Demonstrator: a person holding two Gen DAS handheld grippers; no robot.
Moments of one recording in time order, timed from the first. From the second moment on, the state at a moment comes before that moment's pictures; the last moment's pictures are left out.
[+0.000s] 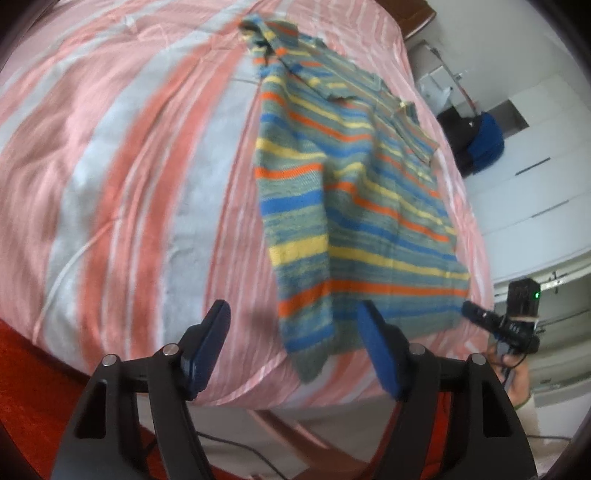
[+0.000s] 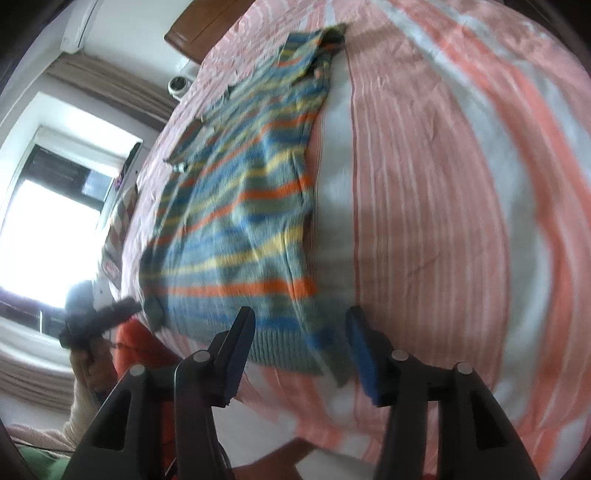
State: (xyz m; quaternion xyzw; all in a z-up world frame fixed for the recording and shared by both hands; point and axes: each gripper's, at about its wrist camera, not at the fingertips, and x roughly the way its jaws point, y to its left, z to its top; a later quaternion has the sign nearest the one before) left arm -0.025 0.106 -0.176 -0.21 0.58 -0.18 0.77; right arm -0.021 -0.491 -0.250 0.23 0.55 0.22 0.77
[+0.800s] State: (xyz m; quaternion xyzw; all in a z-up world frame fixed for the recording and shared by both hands) left arm -0.021 0.106 -0.200 -0.15 0.61 -0.14 0.76; right arm -0.041 -0.481 -0.254 0.16 0.55 0.22 0.79
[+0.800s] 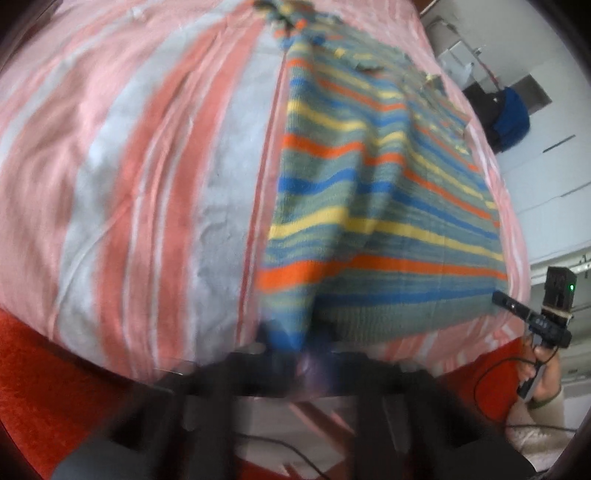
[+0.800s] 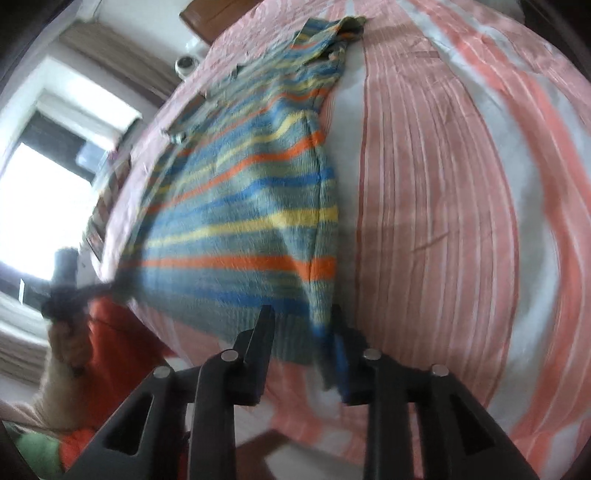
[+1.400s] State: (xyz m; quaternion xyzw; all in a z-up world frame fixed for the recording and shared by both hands) left arm -0.041 0.122 -0.183 -0.08 0.61 -0.09 0.78; right arm -0.060 -0.493 -0.251 0.13 0.59 0.16 0.78
